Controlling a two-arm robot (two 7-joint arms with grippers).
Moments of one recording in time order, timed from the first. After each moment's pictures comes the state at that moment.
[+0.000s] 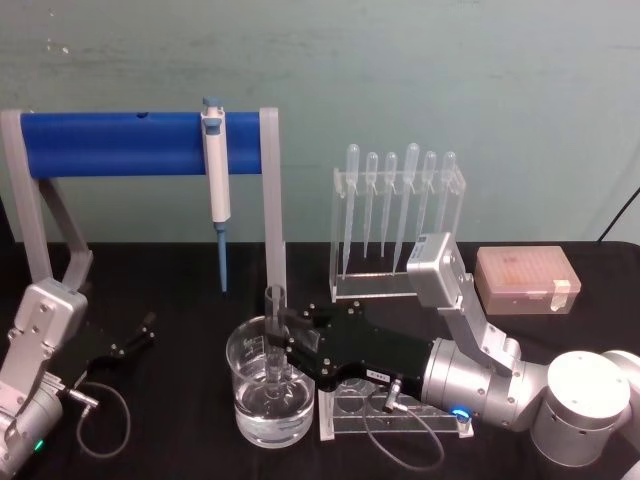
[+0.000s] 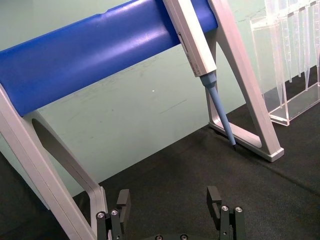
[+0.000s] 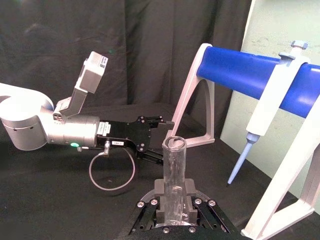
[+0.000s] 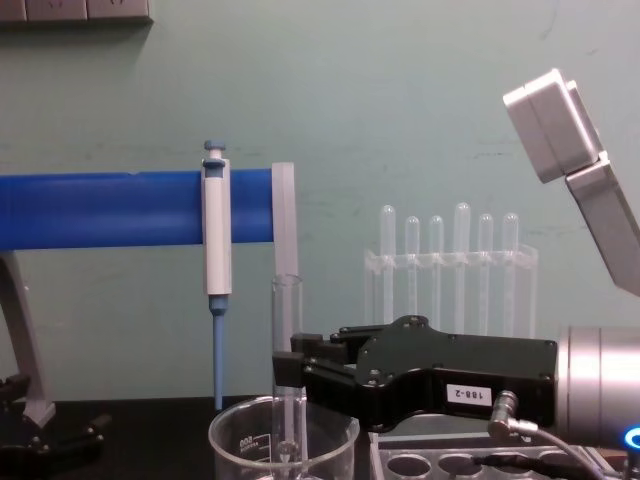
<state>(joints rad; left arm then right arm) -0.20 0.60 0.45 -1.41 -0.25 -0.12 0.03 0.43 0.42 -0.61 -1.44 0.41 -0.04 0.65</state>
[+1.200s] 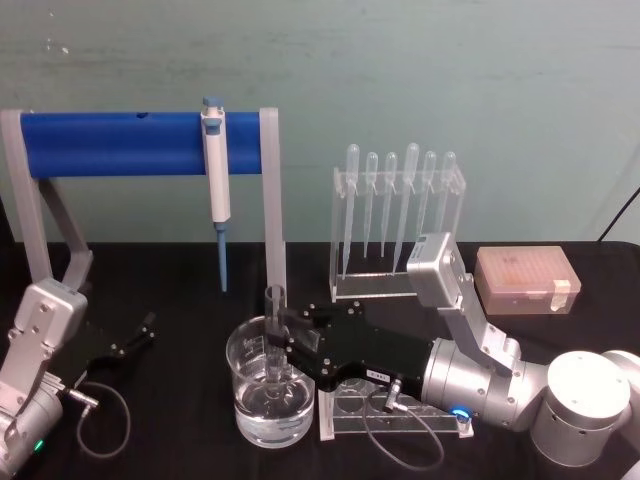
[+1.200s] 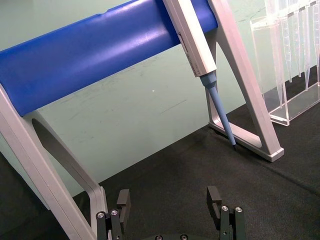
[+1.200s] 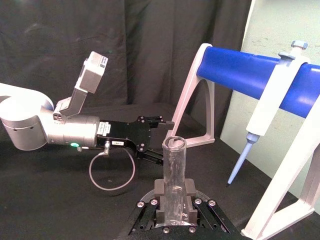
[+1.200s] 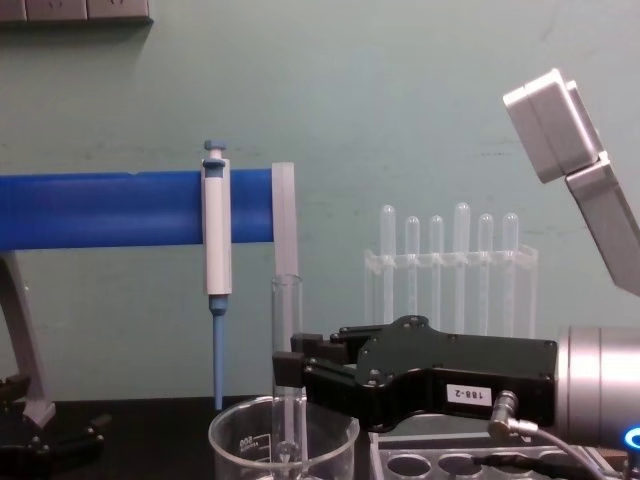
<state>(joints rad) -0.20 0.60 0.45 -1.41 -0.25 -0.12 0.03 0.43 0.42 -0.61 -1.44 0.41 -0.04 0.65</state>
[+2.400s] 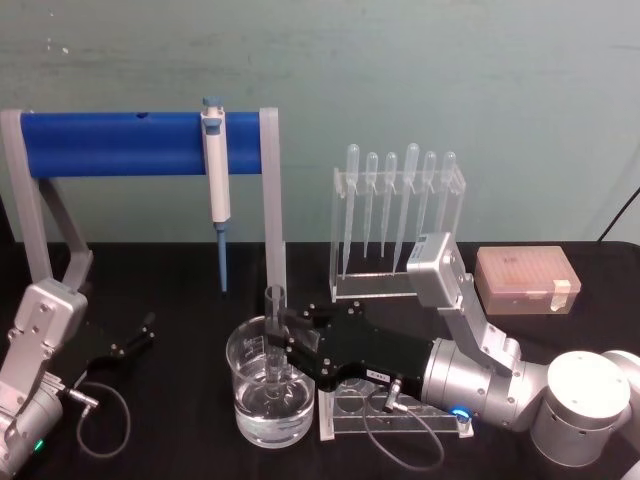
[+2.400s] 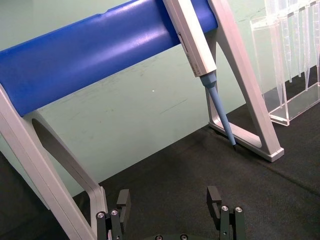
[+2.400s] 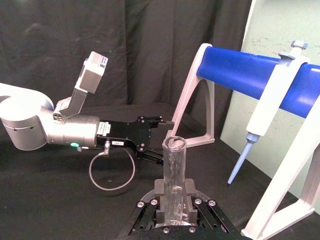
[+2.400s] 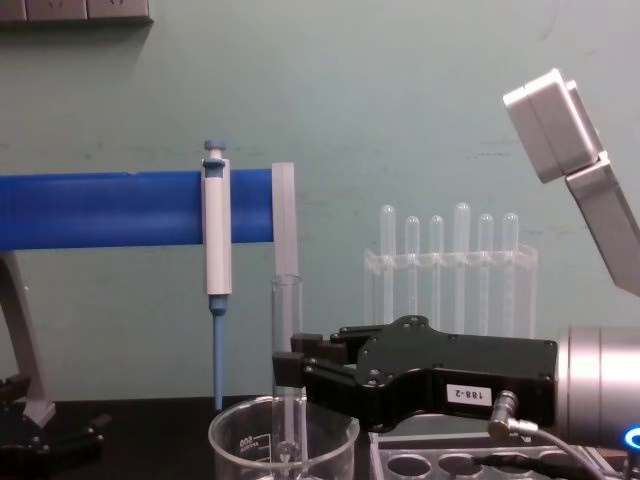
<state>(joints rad) -0.20 0.60 0.45 -1.41 -0.25 -0.12 0.03 0.43 0.42 -0.61 -1.44 0.41 -0.04 0.65</state>
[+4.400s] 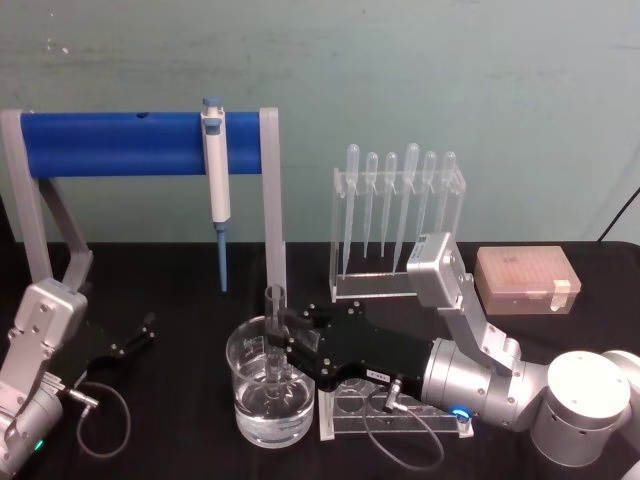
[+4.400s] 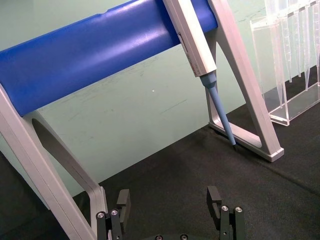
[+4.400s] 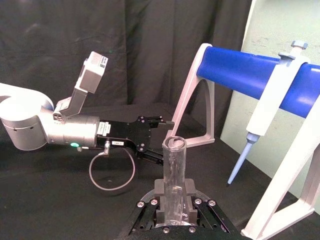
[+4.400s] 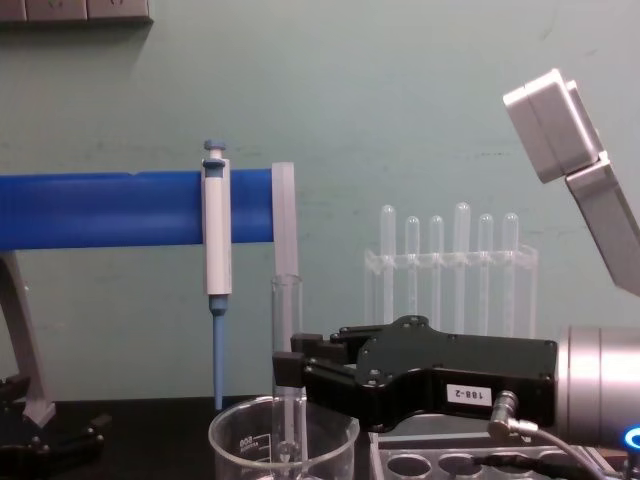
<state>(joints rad) -0.20 0.60 0.45 -1.41 -0.25 -0.12 0.03 0.43 0.42 -0.61 -1.44 0.41 -0.04 0.65</state>
